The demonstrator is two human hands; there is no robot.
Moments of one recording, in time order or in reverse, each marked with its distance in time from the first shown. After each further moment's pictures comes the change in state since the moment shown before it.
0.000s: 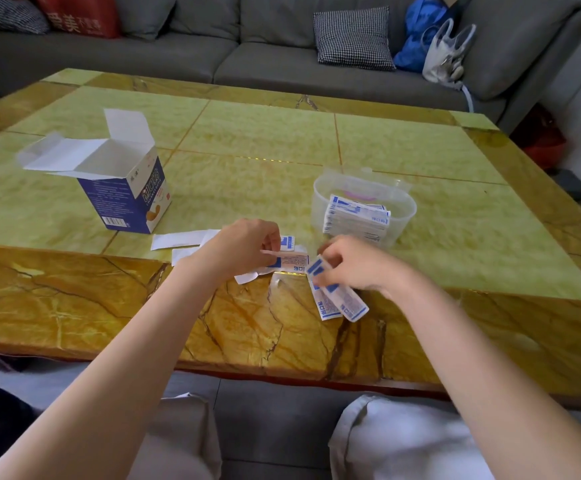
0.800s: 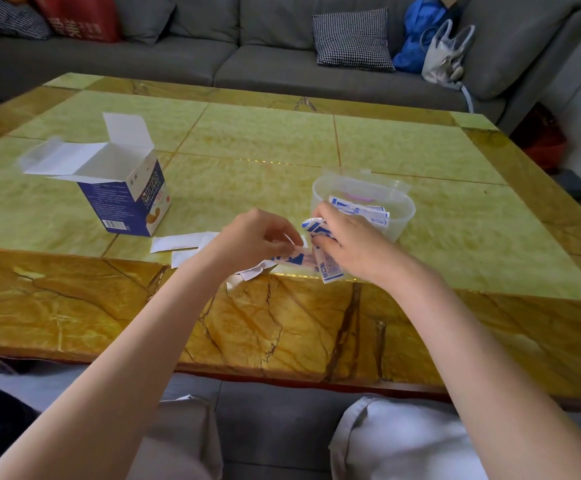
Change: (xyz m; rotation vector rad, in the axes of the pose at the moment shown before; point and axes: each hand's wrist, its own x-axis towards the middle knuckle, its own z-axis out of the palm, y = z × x) left_hand -0.003 0.013 -0.007 -0.455 -0.002 0.035; right_hand -0.009 -0.013 -0.014 -0.139 0.241 -0.286
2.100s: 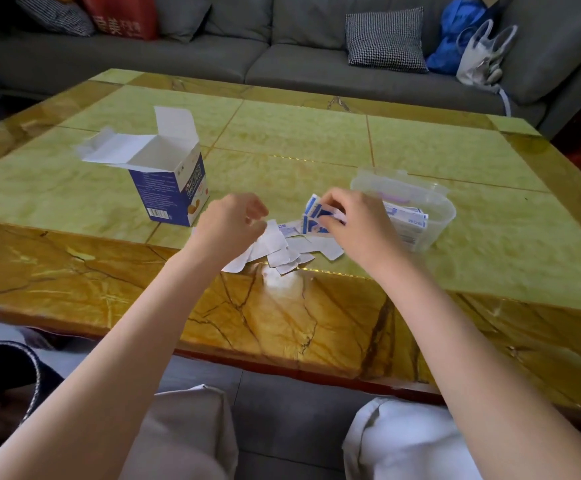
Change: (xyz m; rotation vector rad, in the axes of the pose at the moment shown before) left_hand -0.035 -0.022 -0.038 0.242 0.355 -0.189; right_hand 0.032 -0.028 0.025 0.122 0.347 -0.025
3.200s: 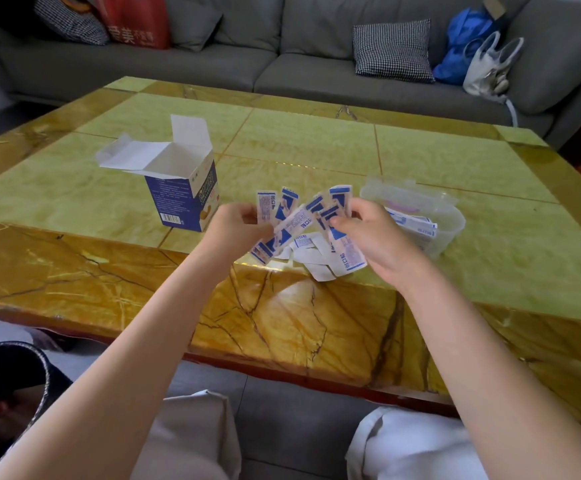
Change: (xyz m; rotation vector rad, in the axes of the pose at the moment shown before) left_hand 0.001 -0.003 0.001 -0.538 -0.008 -0.262; right_hand 0.002 -0.006 -0.002 0.574 -0.148 0.374
